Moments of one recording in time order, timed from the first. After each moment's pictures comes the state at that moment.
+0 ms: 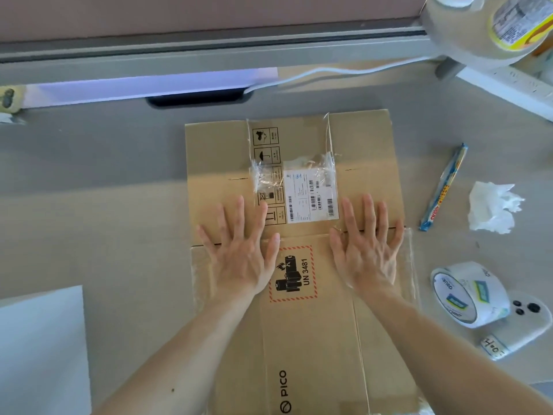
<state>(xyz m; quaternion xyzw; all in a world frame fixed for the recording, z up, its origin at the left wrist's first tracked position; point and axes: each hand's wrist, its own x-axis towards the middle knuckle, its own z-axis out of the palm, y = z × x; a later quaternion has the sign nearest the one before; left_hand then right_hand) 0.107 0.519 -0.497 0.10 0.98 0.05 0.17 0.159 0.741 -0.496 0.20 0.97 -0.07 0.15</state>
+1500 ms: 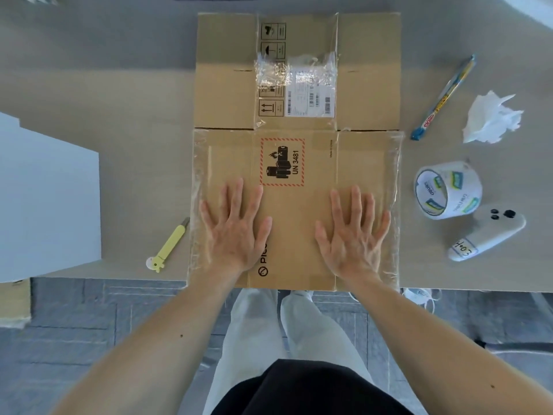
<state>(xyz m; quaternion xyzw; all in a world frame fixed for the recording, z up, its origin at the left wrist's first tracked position) 0.283 0.492 -0.497 0.07 0.98 0.06 0.17 0.328 0.719 -0.492 0.12 0.98 -0.06 0.17</state>
